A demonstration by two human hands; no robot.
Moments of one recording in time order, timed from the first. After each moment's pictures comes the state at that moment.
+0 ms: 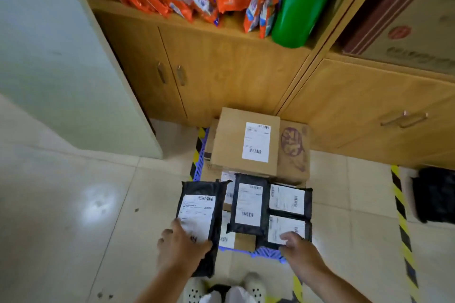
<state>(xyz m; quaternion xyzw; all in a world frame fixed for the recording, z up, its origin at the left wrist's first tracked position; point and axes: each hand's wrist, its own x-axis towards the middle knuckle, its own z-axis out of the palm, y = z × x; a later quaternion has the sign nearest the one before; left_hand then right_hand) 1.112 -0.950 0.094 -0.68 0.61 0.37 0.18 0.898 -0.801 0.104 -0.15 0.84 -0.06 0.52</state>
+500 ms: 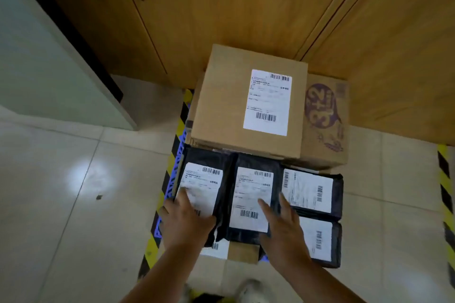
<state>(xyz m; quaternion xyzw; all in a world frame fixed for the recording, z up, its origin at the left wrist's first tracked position) 1.040 -0.956 -0.152 -0.67 0.68 0.27 0.15 0.888 -0.837 -0.123 -0.33 0.84 0.00 0.43</state>
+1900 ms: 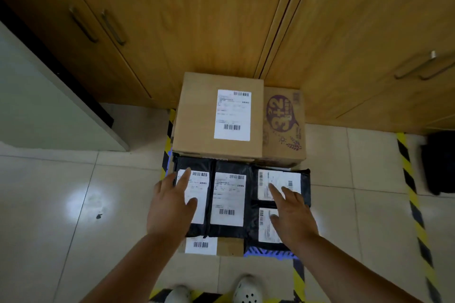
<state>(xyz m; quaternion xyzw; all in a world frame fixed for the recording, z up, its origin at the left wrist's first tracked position) 1.015 -0.979 -0.033 -0.52 0.80 0.30 0.09 0.828 -0.810 -0.043 -0.36 0.86 0.06 0.36</state>
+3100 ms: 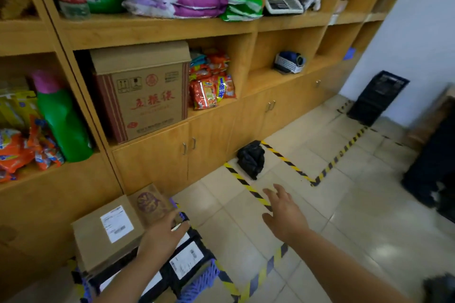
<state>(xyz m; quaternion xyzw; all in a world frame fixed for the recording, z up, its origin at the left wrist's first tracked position) 0.993 -0.790 0.398 -0.14 0.87 0.46 0.12 0.937 -0.514 0.457 -0.06 0.99 -0.09 0.11</state>
